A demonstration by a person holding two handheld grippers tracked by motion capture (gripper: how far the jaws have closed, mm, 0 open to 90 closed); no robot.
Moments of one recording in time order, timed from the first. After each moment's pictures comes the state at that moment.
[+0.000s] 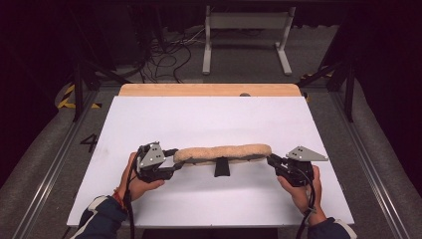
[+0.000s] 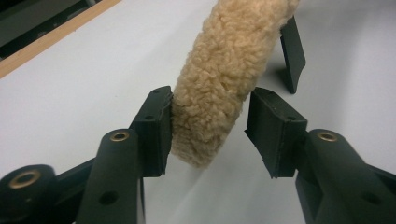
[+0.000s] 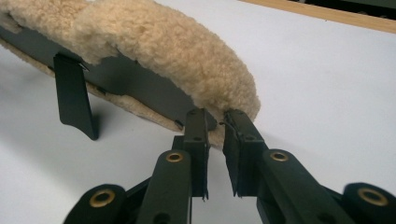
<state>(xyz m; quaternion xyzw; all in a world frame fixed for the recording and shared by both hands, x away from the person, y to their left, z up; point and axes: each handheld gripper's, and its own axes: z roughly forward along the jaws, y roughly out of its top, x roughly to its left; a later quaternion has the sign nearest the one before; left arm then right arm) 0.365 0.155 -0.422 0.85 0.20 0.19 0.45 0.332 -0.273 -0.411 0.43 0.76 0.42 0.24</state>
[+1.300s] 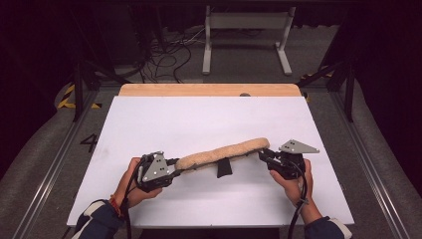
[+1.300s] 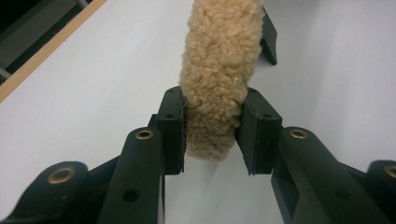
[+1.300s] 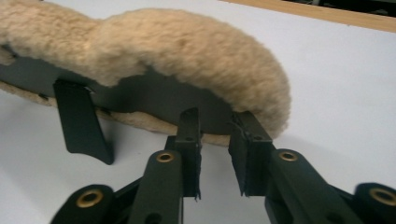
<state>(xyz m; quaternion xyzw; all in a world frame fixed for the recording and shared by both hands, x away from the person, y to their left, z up) 0.337 0.148 -0.414 0.88 0.14 0.22 0.41 0.352 -0.258 -0.413 0.42 0.76 0.44 0.22</state>
